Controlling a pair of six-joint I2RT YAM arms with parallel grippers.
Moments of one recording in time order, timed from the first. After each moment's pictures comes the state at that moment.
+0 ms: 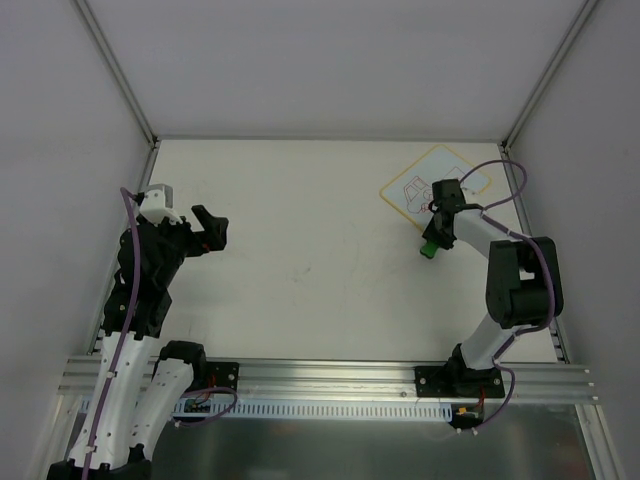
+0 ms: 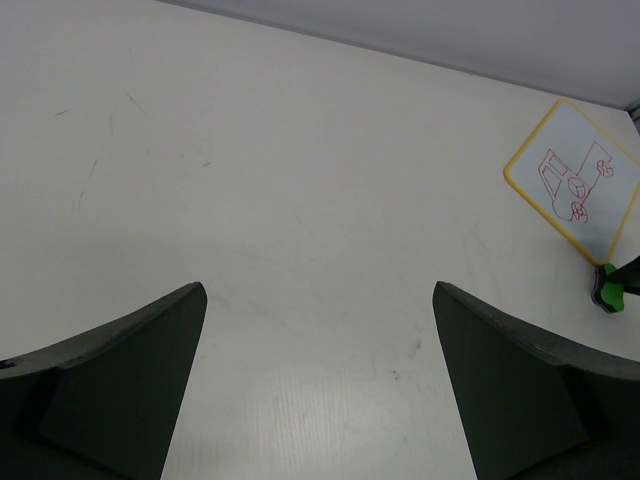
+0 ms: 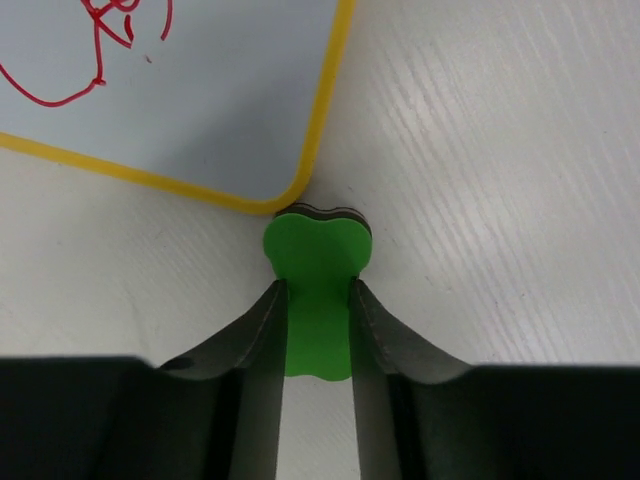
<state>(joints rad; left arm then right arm) -0.11 0.59 0.77 -0.41 0.05 -0.32 0.13 1.70 1.02 -0.42 0.27 0.61</state>
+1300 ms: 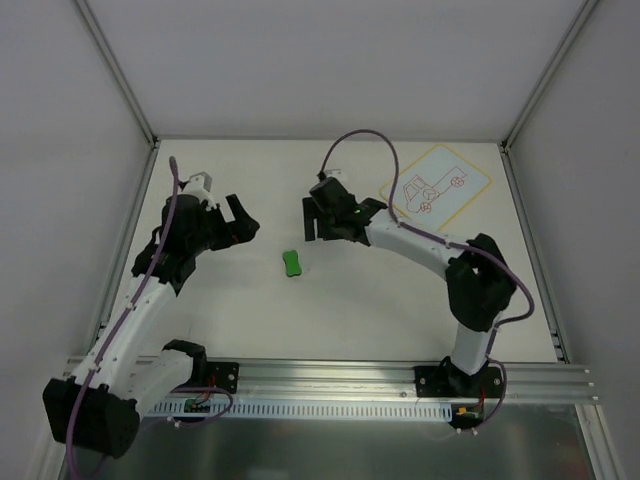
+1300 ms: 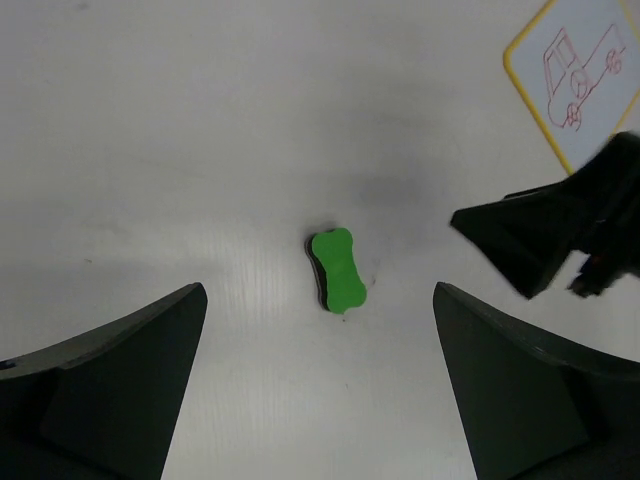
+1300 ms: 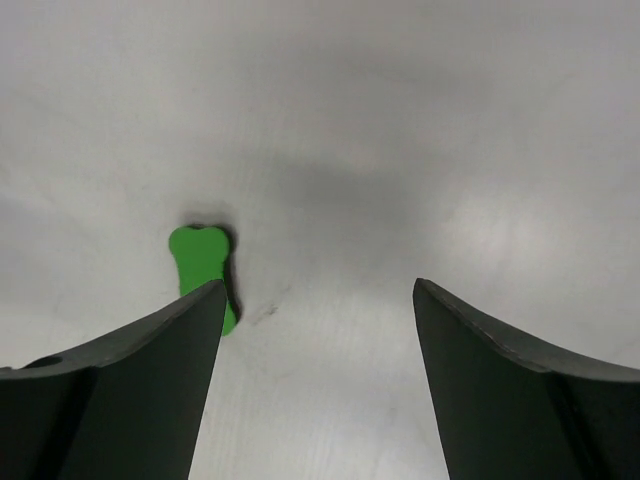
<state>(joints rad) -0.19 0.89 0.80 -0.40 0.12 -0.47 0.85 1.87 1.45 -0.48 0.24 0.55</state>
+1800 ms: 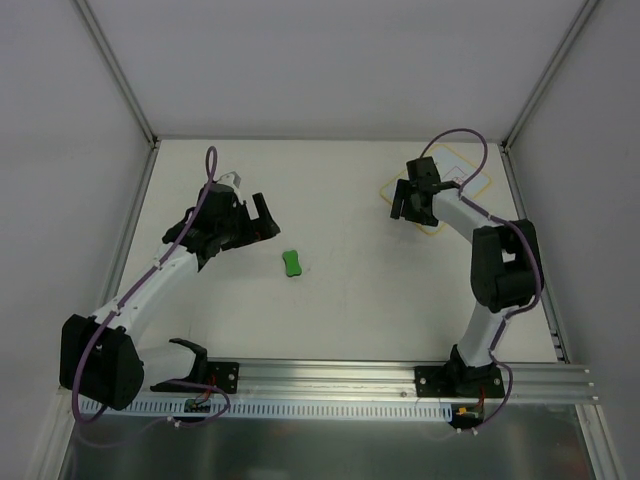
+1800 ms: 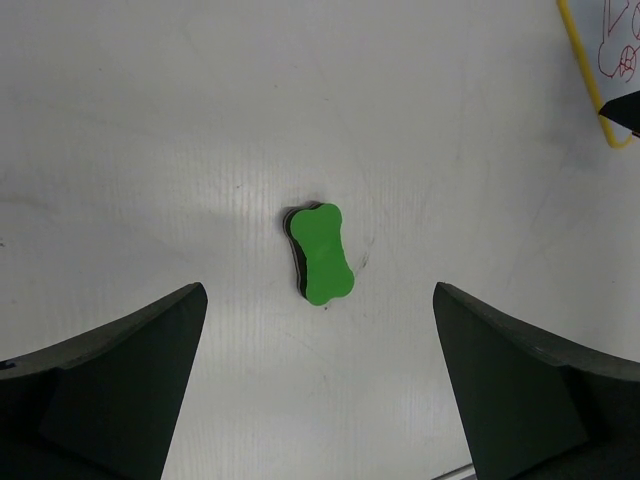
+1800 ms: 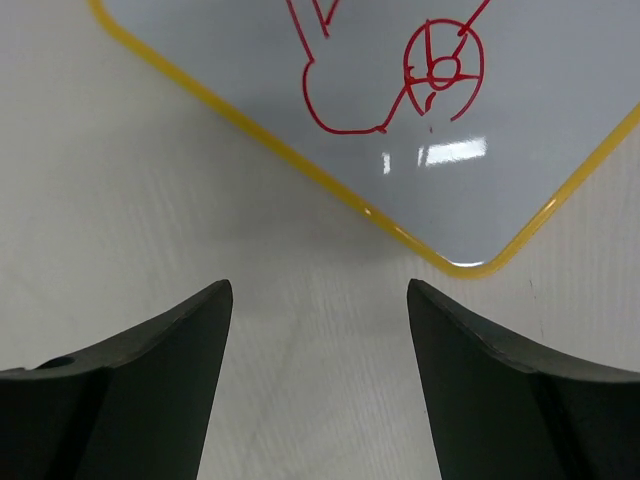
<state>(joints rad) -0.33 1.20 0.89 -0.41 0.09 -0.57 0.28 1.80 1.27 -0.45 0.20 0.39</state>
